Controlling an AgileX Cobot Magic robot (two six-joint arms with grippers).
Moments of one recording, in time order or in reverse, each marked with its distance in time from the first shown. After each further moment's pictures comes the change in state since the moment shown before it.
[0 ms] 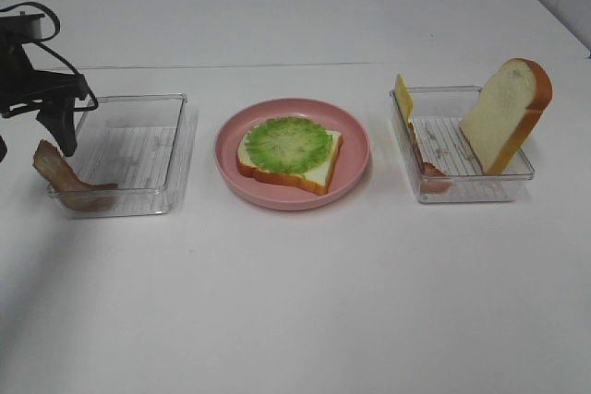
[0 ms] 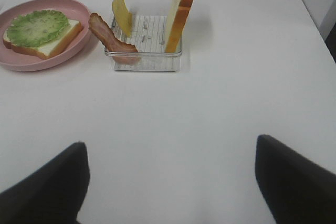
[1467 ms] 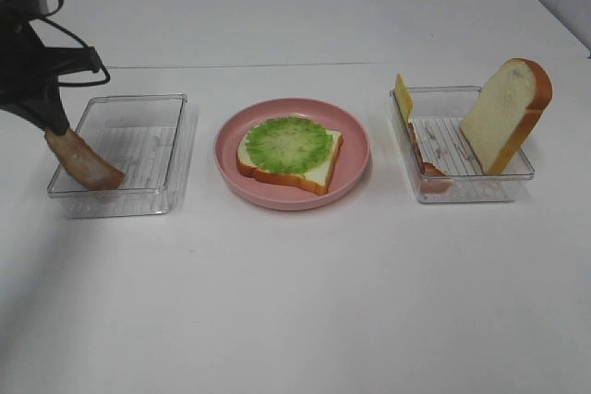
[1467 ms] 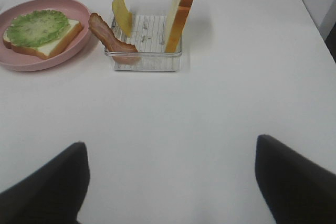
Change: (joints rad) left arm 0.000 -0.029 -0.027 -0.132 -0.052 0.056; right arm 0.000 0.000 0.000 0.000 0.000 0.000
